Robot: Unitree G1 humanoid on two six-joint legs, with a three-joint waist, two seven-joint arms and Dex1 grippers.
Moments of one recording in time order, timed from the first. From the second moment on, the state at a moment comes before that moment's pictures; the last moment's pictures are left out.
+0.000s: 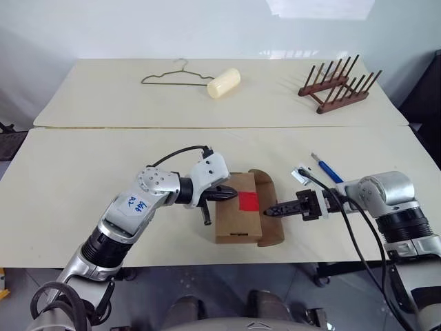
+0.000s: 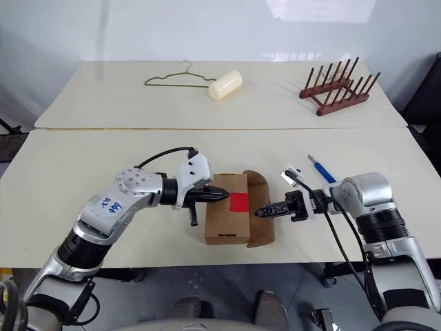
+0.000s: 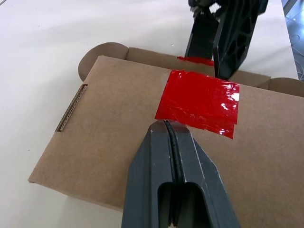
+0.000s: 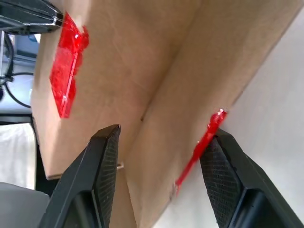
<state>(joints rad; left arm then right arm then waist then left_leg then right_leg) -0.62 0.53 -0.34 -0.29 -0.24 0.83 -0.79 -0.70 -0.70 0.18 0.26 0.63 1.37 1.13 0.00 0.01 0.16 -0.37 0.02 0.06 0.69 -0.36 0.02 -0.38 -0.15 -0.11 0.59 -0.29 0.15</state>
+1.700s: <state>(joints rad) -0.77 0.05 -0.41 0.23 -0.11 0.40 -0.71 -1.07 -1.16 0.36 0.28 0.69 1.61 1.10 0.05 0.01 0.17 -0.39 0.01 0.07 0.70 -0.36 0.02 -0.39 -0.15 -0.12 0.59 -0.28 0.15</state>
